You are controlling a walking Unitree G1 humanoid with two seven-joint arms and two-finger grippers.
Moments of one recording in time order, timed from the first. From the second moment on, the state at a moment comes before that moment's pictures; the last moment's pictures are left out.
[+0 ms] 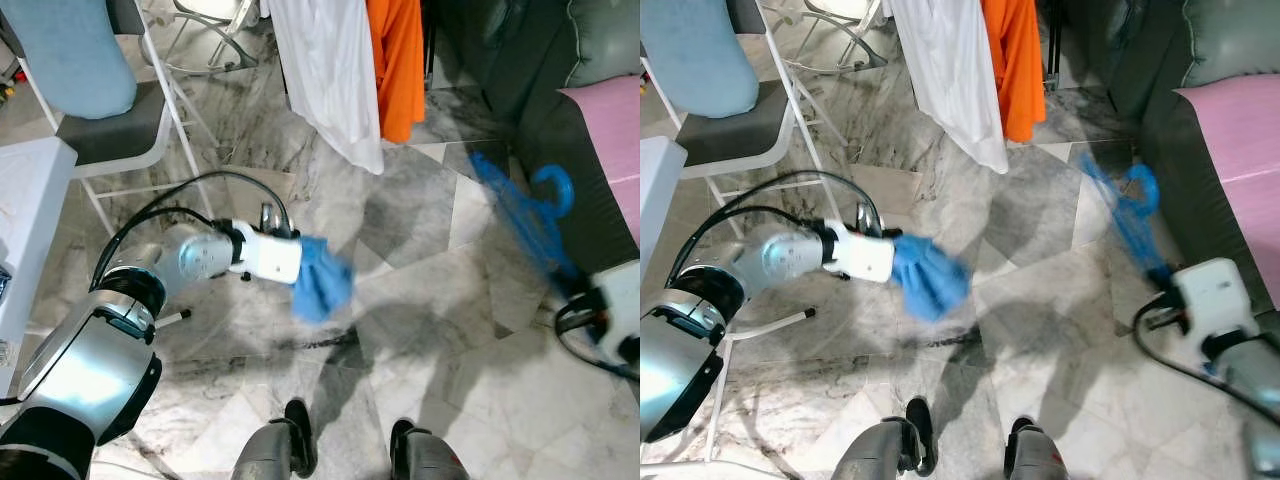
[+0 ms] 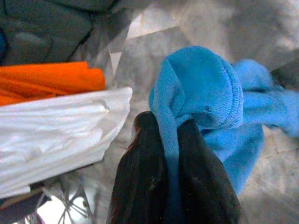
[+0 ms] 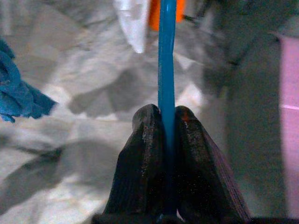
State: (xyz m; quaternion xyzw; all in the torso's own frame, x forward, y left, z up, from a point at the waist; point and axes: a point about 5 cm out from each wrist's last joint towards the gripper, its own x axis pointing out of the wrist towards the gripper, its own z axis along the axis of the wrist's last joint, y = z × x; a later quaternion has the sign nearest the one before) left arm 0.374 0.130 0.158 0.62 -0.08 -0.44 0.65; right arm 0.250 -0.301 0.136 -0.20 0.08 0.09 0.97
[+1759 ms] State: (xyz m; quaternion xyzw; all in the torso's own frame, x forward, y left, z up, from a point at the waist) left arm 0.378 0.105 0.227 0.58 -0.29 -0.37 0.67; right arm 0.209 -0.240 0.118 -0.07 0.14 0.37 0.92
